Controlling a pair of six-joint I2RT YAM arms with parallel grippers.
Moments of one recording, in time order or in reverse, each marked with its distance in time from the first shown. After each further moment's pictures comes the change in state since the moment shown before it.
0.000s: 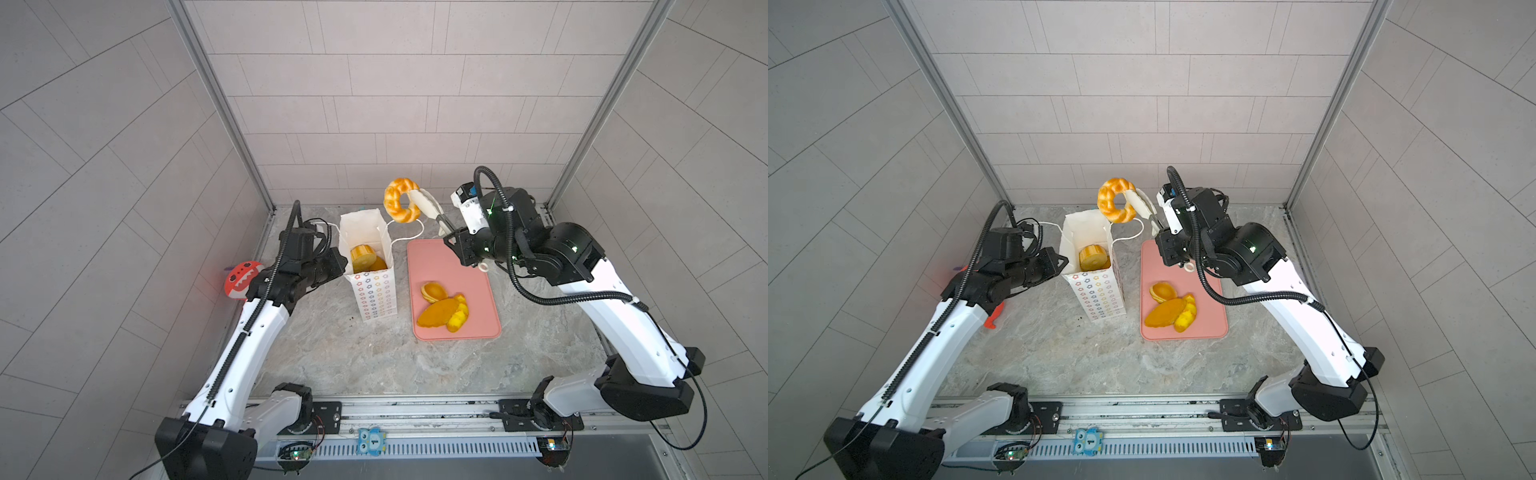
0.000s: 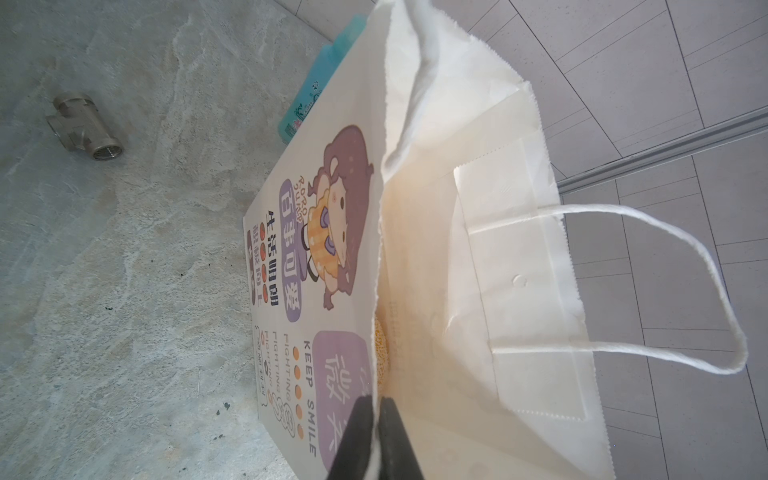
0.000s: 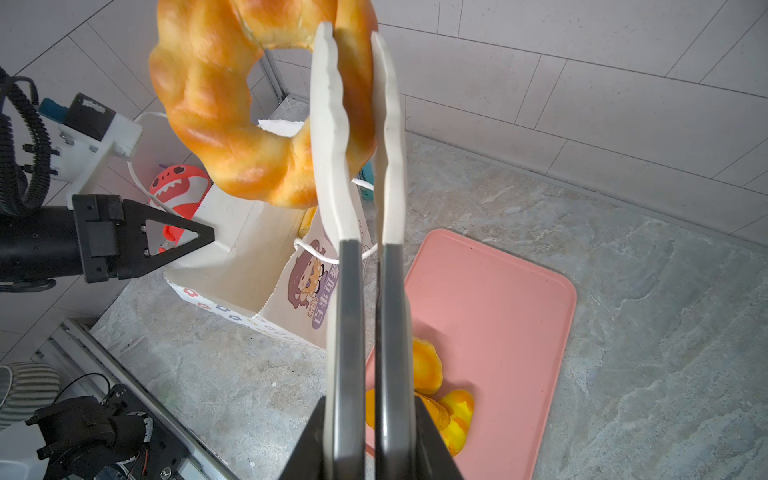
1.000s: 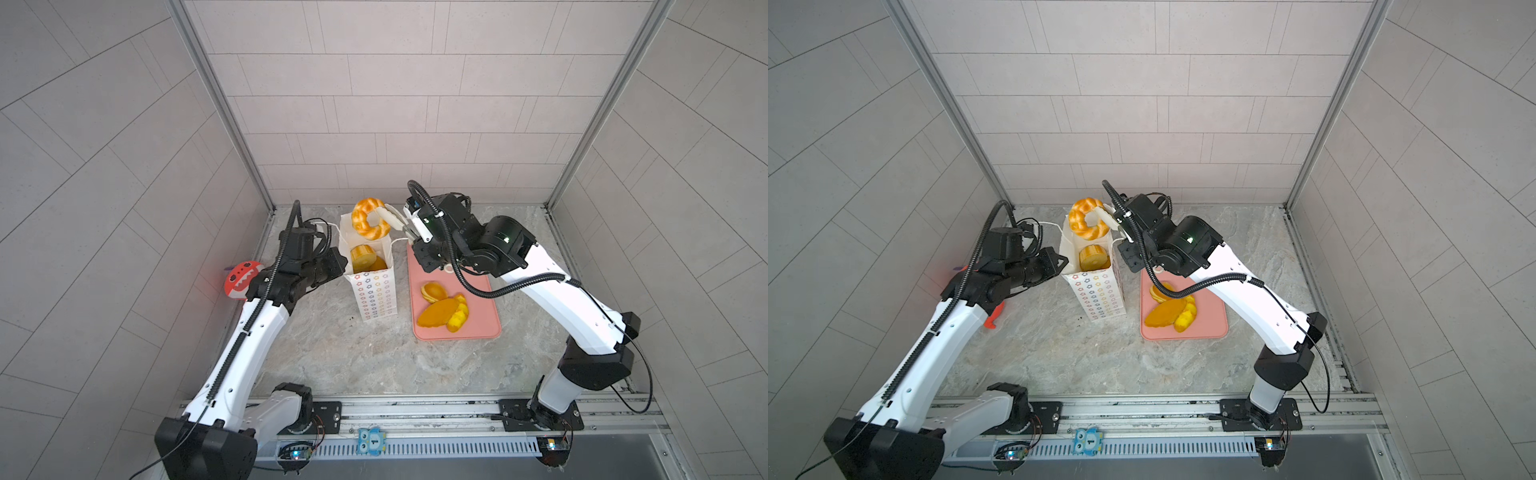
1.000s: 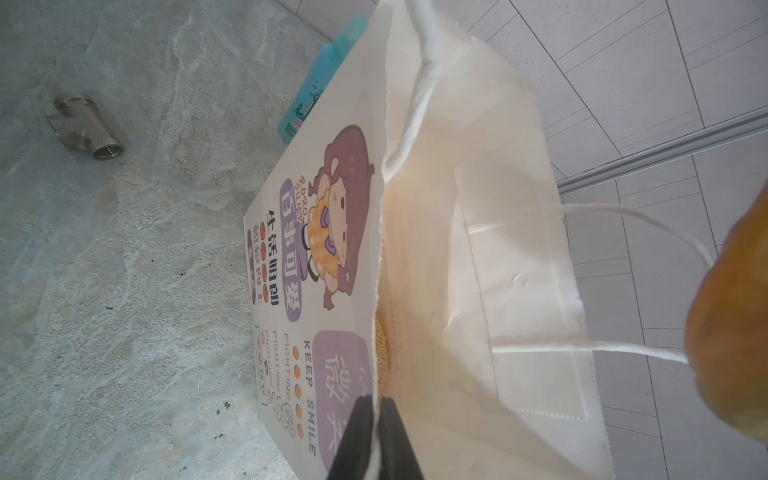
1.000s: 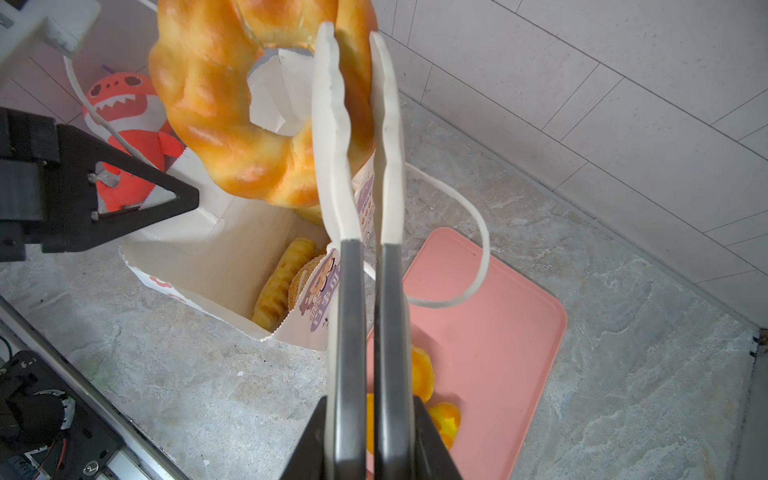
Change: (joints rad) left arm 0.000 0.000 0.002 -0.003 0.000 0.000; right arm 0.160 0.265 0.198 -0.090 0.167 -0.083
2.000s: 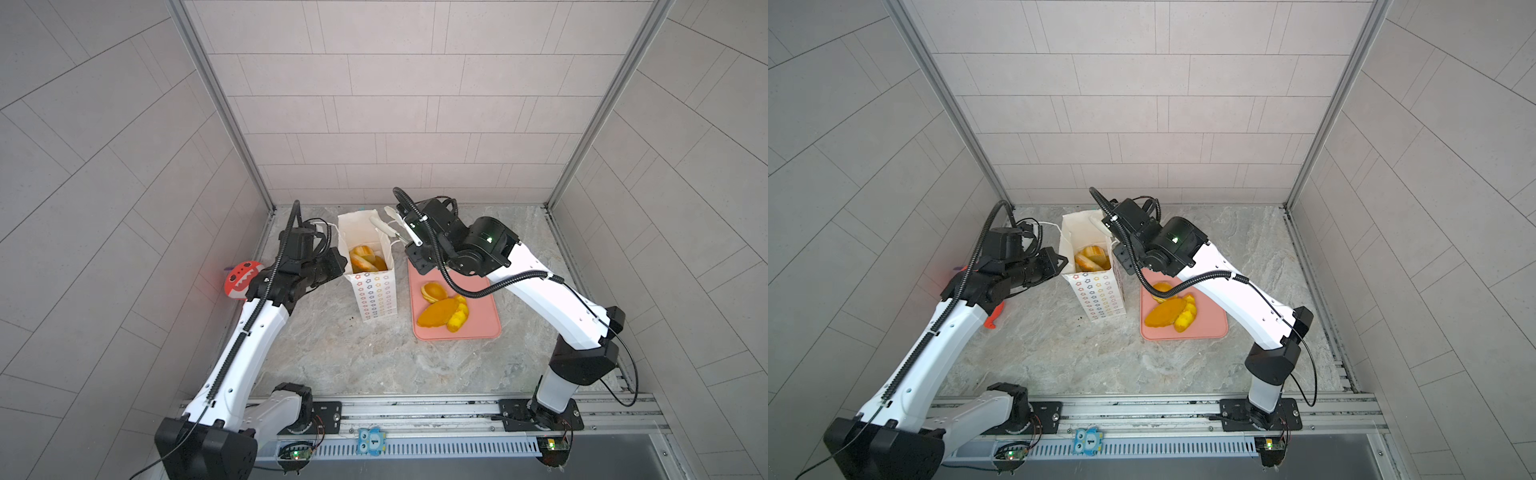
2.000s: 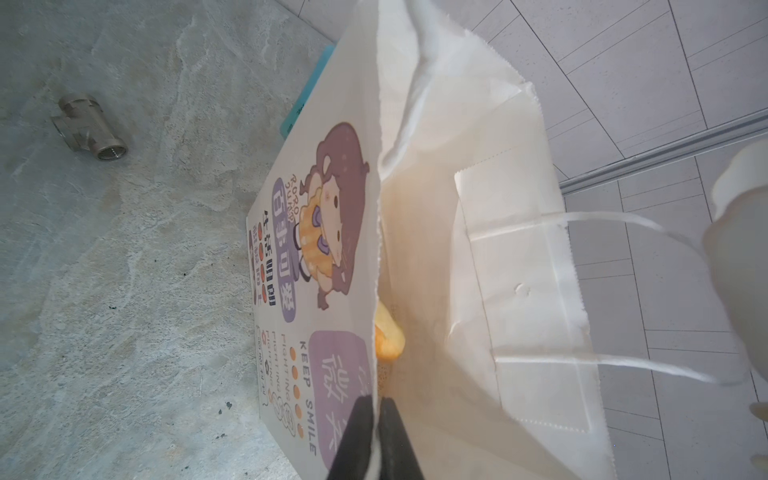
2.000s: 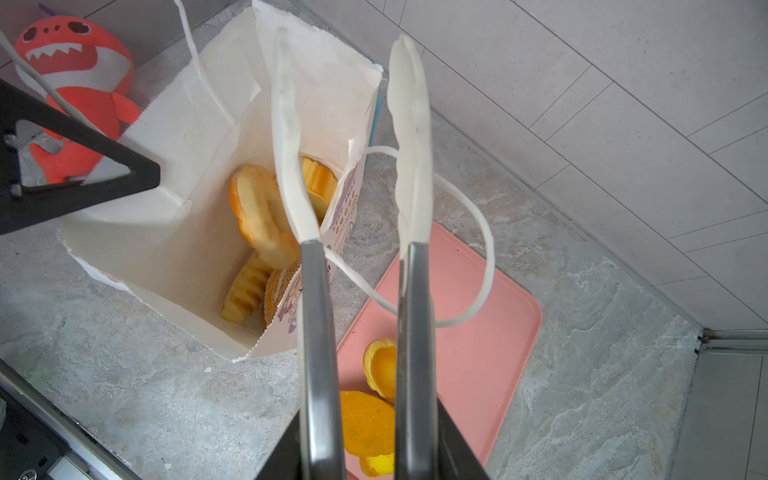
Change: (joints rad) left arm 0.000 -0.001 0.000 -0.003 -0.005 0.000; right arm 0.019 0.051 0.021 -0.024 0.065 -0.037
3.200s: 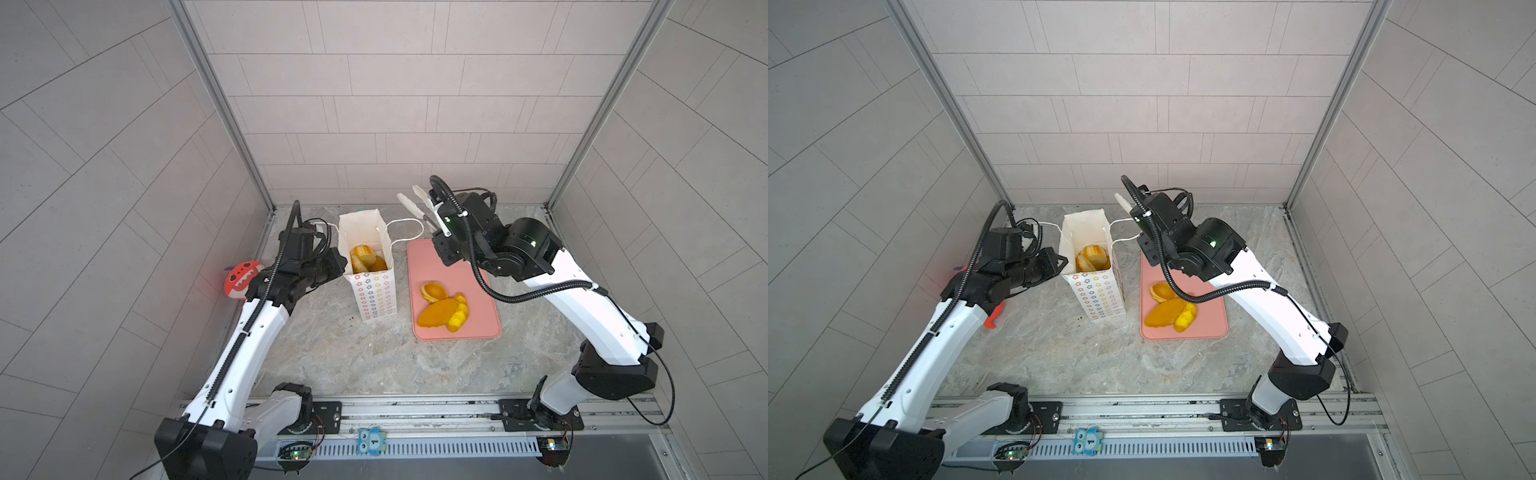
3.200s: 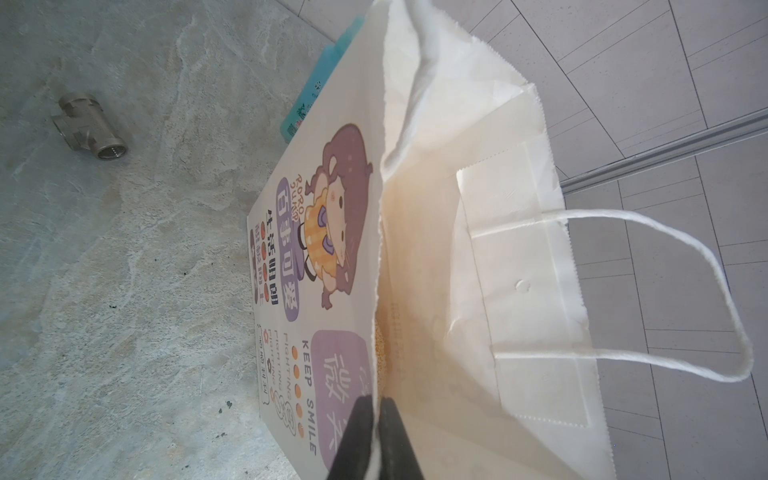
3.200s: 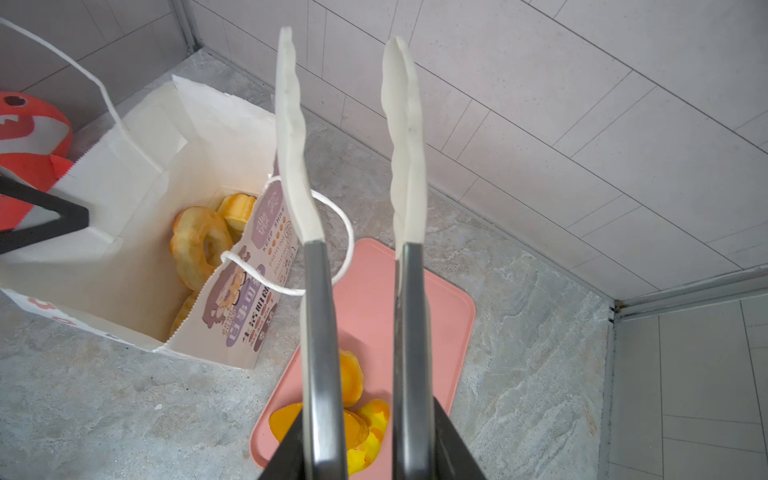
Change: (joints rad) left arm 0.000 -0.002 0.000 -0.002 0.000 0.000; right arm -0.061 -0.171 -0.097 0.030 0.124 0.002
